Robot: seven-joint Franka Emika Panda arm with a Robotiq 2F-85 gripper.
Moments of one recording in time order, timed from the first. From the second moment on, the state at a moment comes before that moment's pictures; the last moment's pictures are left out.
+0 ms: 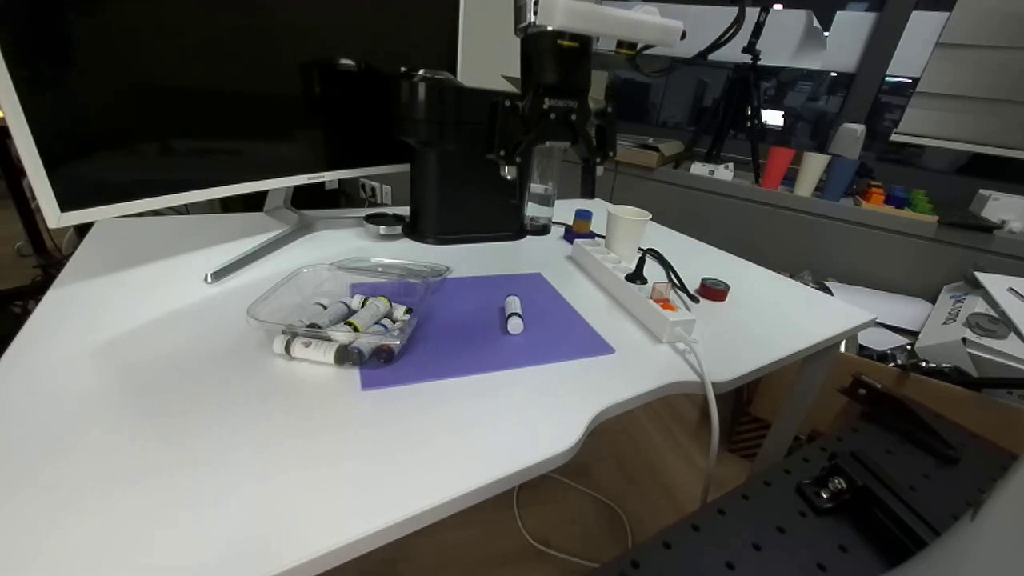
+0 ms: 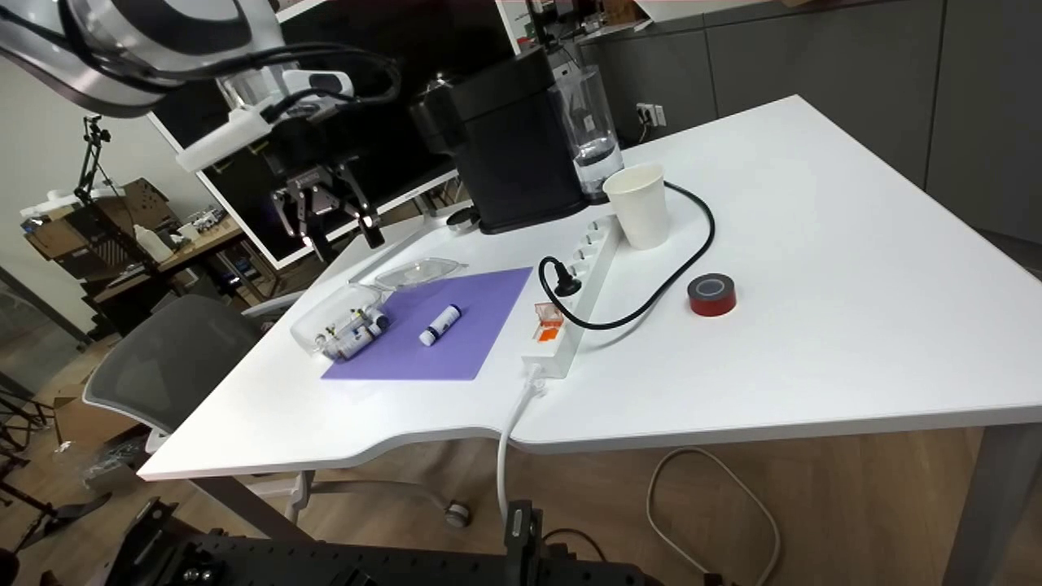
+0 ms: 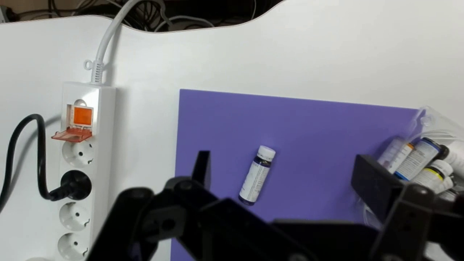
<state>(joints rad) -0.02 0.05 0.00 -2.37 -0.02 2.23 0.05</state>
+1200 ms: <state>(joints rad) -0.03 0.41 -0.02 -2.27 0.04 2.60 0.05</state>
